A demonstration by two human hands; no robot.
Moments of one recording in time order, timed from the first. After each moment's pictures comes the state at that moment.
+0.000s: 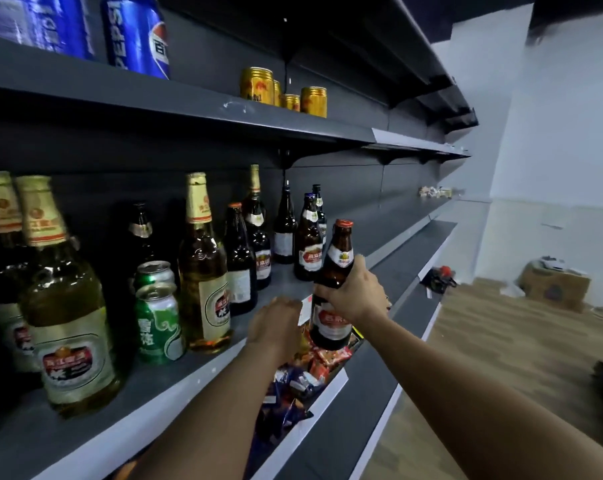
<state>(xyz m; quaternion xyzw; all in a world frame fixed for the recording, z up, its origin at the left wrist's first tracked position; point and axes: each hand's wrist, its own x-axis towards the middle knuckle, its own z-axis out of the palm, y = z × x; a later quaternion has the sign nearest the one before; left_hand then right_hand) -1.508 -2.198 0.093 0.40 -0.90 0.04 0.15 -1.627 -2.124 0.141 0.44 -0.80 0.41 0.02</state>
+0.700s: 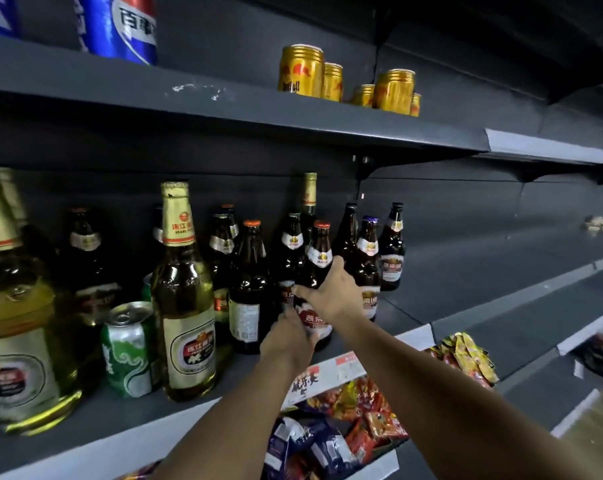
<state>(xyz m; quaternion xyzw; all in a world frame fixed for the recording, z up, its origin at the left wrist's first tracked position) -1.590 -2.322 0.069 0.64 -0.72 -0.13 0.21 -1.680 -2.309 0.149 0.64 -0.67 0.38 -0.09</state>
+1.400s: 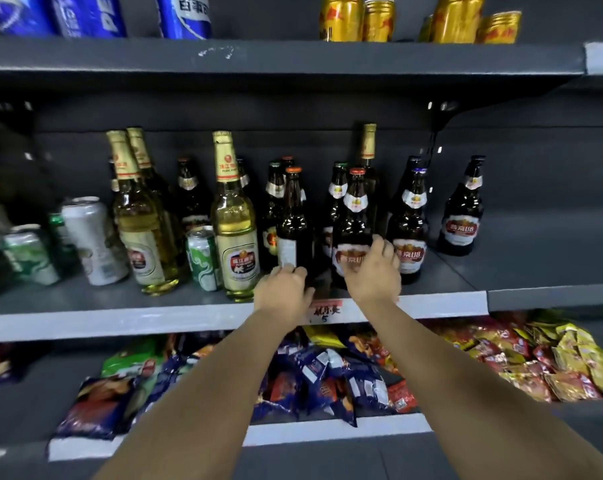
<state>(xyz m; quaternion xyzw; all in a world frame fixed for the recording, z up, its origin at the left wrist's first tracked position) -1.575 -2.219 0.092 0.74 -0.66 0.08 0.14 -1.714 -2.282 0.098 0.69 -0.63 0.35 -0.06</state>
